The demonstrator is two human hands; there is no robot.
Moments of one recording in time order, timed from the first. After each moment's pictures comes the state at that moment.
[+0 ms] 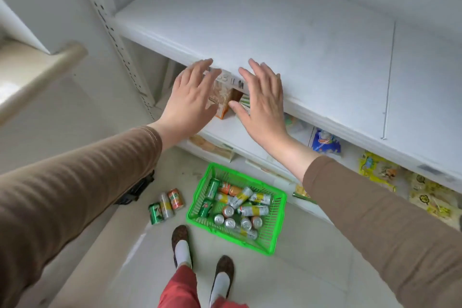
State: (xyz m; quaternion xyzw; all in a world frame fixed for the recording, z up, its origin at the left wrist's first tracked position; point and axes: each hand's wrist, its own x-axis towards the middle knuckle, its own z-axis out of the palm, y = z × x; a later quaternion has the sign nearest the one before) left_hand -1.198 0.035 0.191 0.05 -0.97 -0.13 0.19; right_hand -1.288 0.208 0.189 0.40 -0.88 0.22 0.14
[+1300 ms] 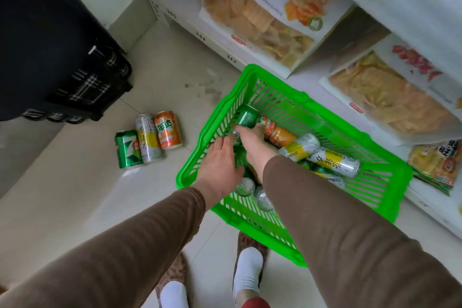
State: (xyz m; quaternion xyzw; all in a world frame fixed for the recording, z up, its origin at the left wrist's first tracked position) left_hand -1.101 0.149 -0.455 0.31 -0.86 -0.37 -0.17; right_hand -1.219 0.183 -0.544 -0.24 -0.75 0.43 -0.44
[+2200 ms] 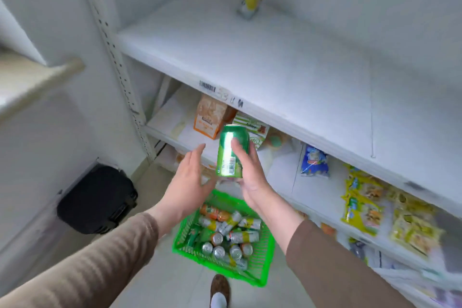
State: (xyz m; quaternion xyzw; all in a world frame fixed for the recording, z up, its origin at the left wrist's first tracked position) left_hand -1.114 0.091 0.115 0.17 -0.89 -0.41 0.09; right_hand -1.208 0.214 0.151 0.00 -0.64 0.70 -0.31
